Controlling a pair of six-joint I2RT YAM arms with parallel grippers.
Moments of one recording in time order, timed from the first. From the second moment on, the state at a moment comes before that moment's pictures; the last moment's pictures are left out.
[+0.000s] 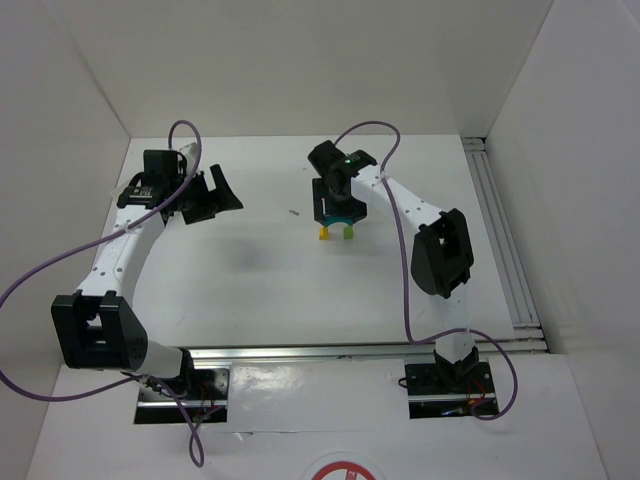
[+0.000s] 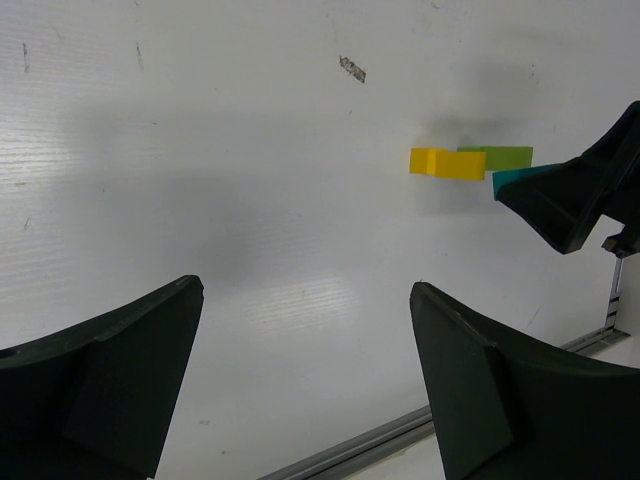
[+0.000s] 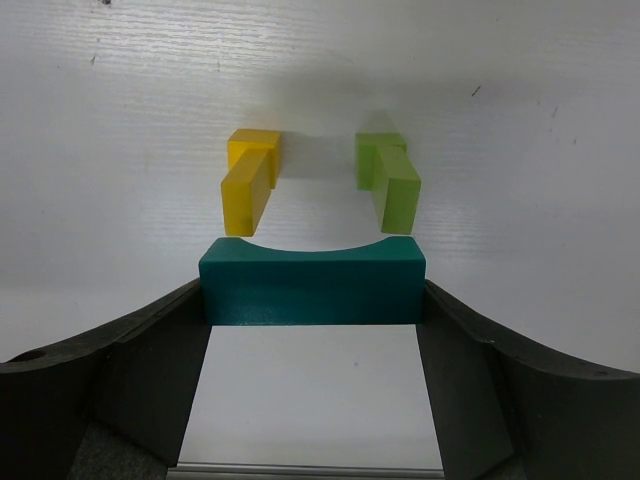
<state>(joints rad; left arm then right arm) 0.01 1.41 1.25 -0.65 0.39 -0.37 0.61 2.07 1.91 -1.05 0.23 0.53</state>
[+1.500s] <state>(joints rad) 0.01 1.41 1.25 -0.65 0.39 -0.35 0.61 2.10 1.91 -1.03 0.23 0.53</state>
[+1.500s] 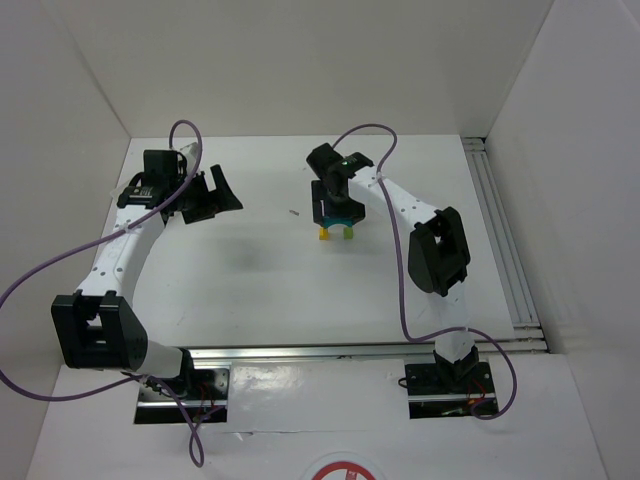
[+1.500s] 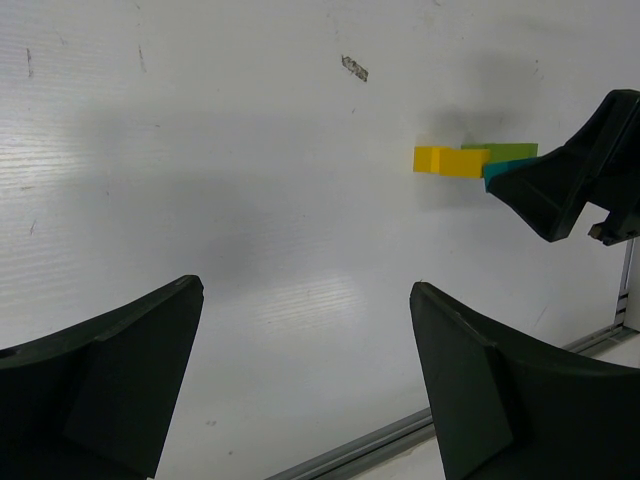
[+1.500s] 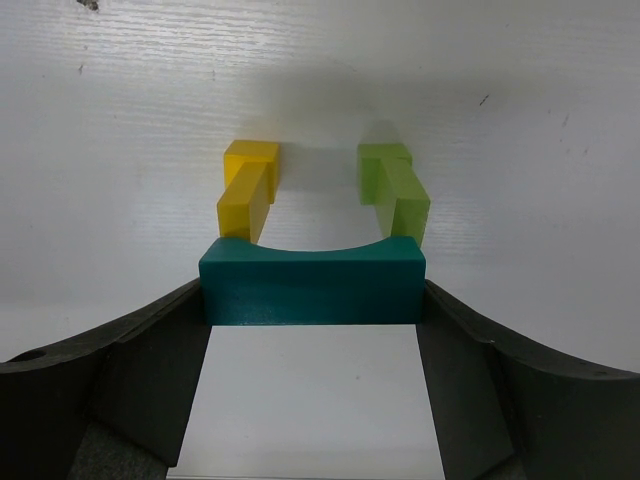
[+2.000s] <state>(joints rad) 0.01 1.41 1.25 -0.65 0.39 -0.35 0.61 2.10 1.91 -1.00 0.23 0.53</state>
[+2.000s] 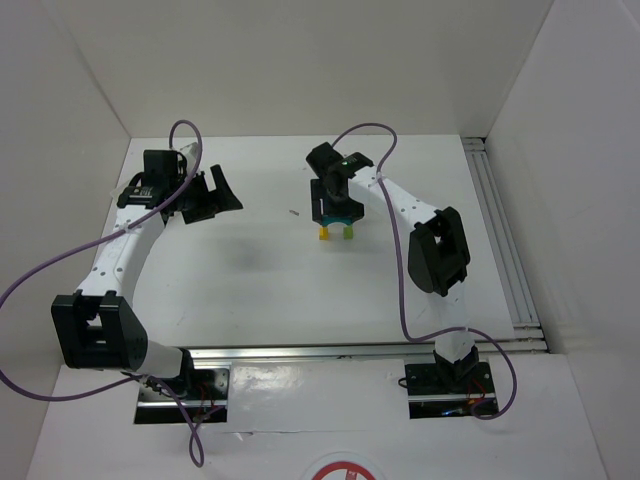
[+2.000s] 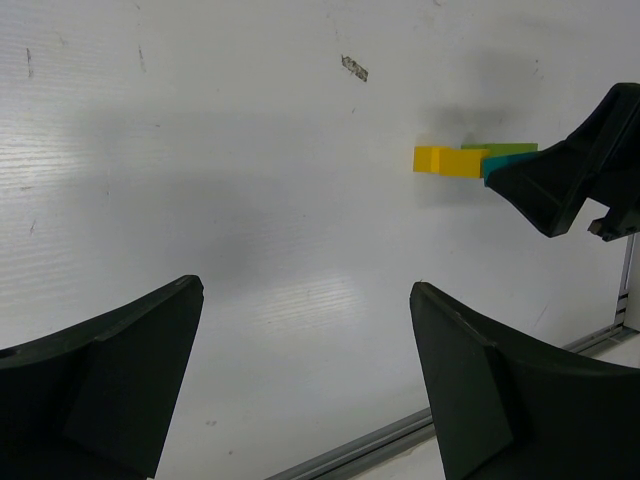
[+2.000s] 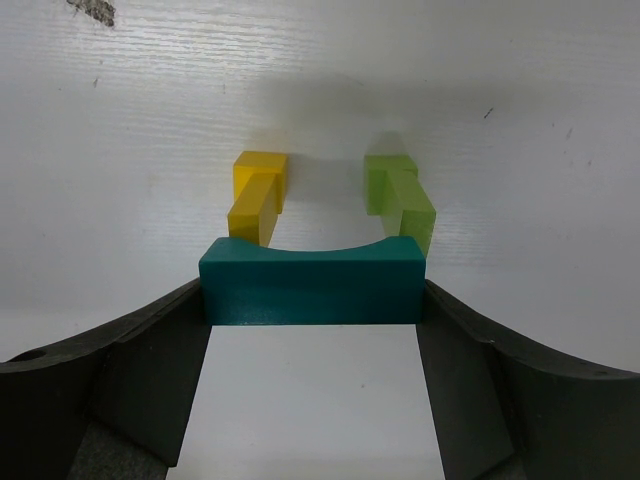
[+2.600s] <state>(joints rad) 0.01 1.41 1.25 -0.65 0.39 -0.35 0.61 2.10 1.91 -1.00 0.26 0.52</state>
